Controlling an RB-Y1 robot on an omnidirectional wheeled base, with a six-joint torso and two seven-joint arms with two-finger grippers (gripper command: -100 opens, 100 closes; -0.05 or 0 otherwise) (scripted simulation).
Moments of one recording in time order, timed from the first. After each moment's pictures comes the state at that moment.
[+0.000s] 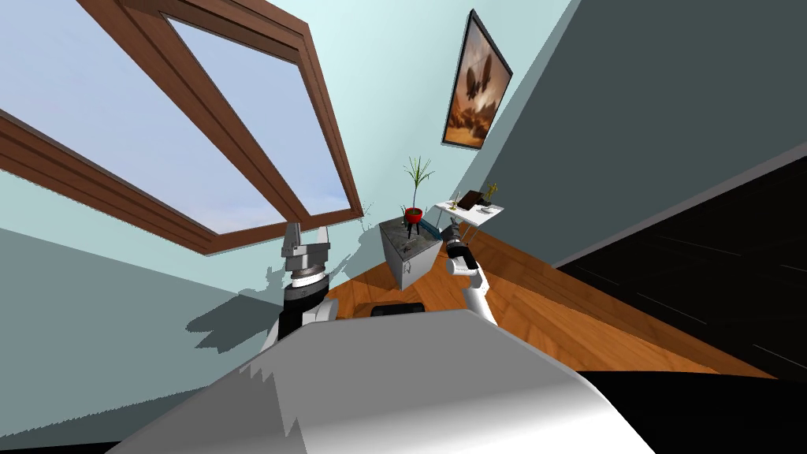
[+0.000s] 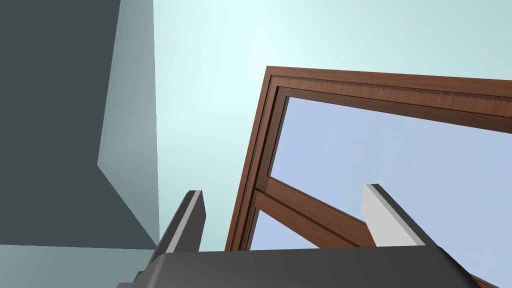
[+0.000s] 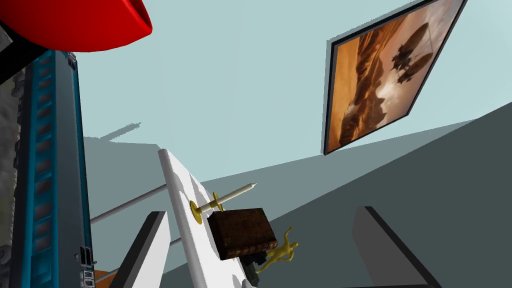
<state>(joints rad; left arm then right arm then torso) 0.53 0.00 -0.01 -2.26 -0.07 -0.64 0.12 0.06 -0.14 -0.13 -1.87 -0.20 0.08 -0.35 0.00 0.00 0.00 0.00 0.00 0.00</state>
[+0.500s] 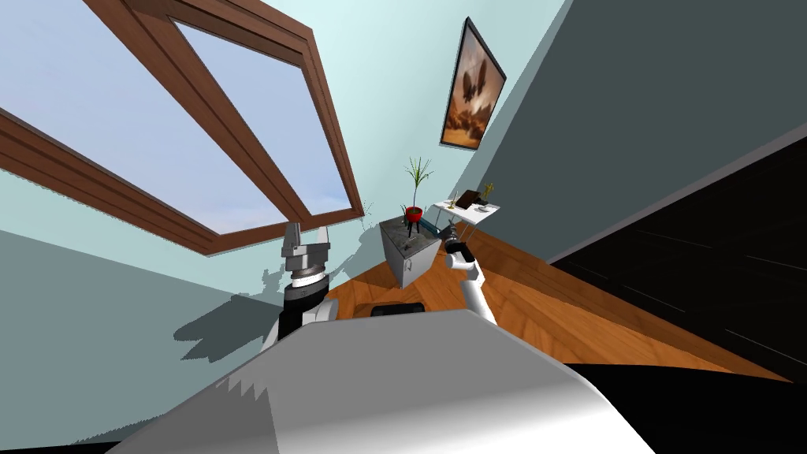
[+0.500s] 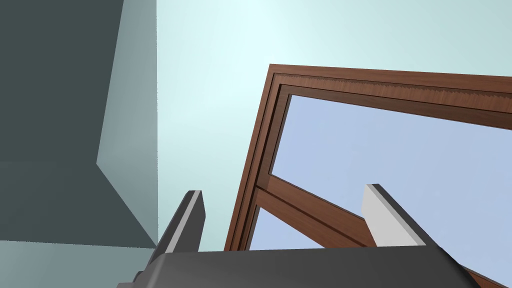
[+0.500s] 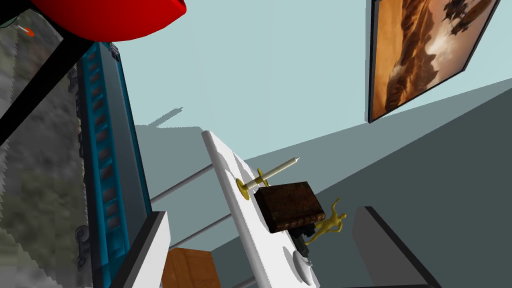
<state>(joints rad) 0.53 0.00 -0.01 -2.26 -0.07 -0.64 0.12 -0.04 -0.16 -0.17 -1.75 -0.25 0.17 -0.45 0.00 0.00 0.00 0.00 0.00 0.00</state>
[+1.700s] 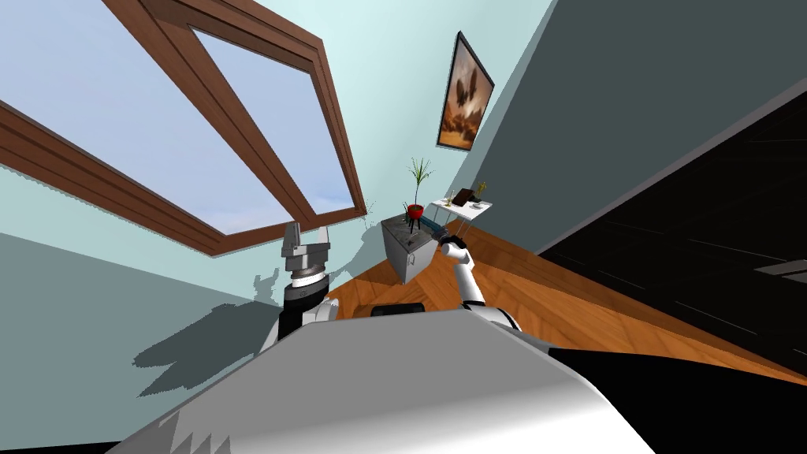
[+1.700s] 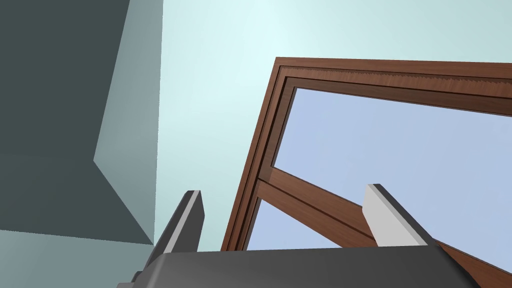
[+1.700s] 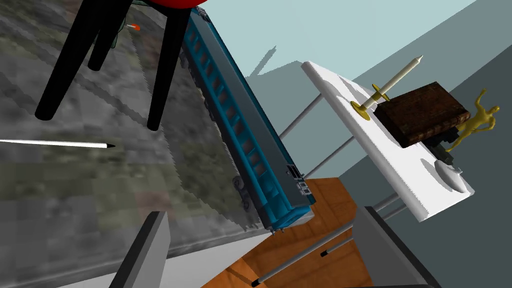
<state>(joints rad) 0.53 0.00 -0.01 -2.26 -0.07 -0.64 0.12 -0.28 -0.17 -0.24 -1.40 -0.38 0.40 -0.69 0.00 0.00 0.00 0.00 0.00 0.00</state>
